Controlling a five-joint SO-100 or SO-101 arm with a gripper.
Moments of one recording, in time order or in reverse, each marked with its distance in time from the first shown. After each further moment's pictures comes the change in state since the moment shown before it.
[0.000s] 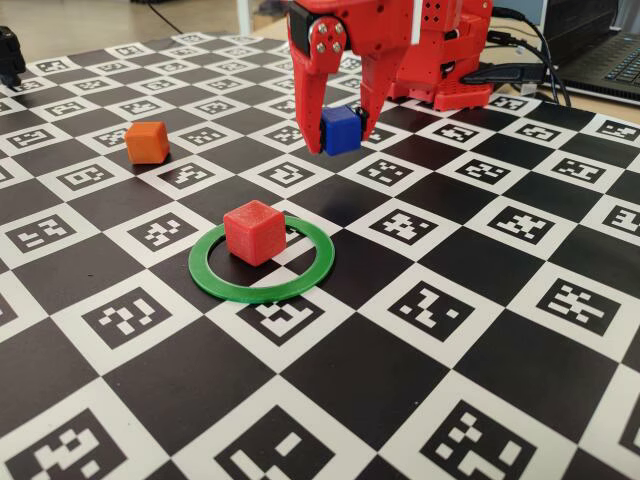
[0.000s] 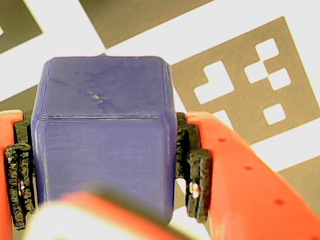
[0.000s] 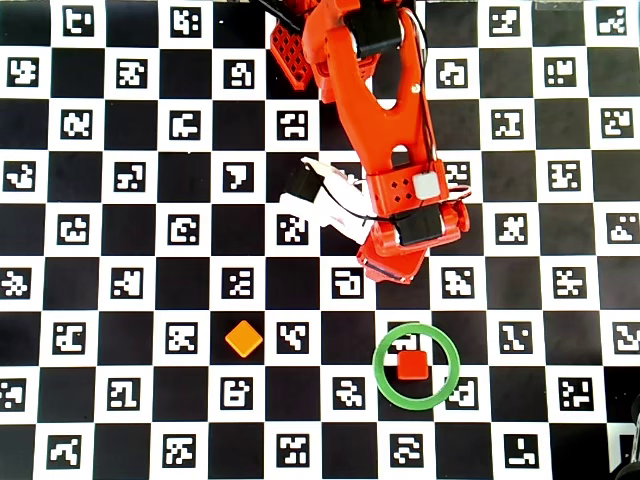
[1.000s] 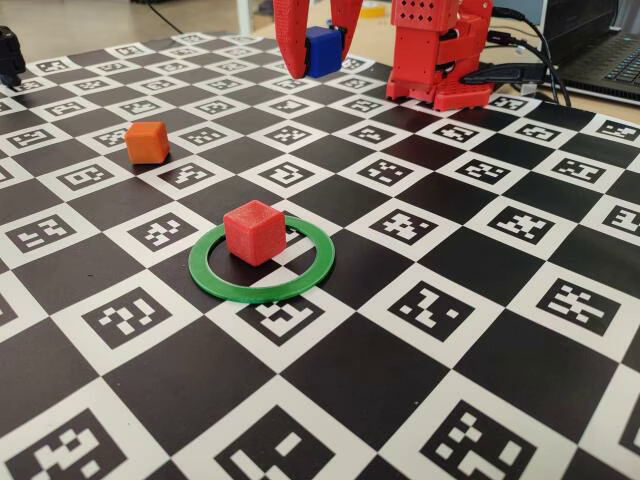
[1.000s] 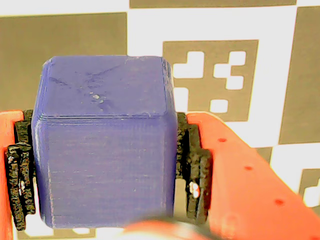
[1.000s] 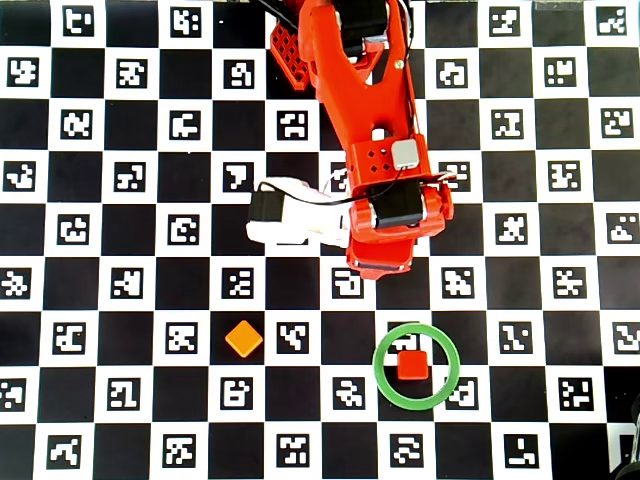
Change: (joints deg) arm 4.6 4.6 -14.5 16.4 -31.7
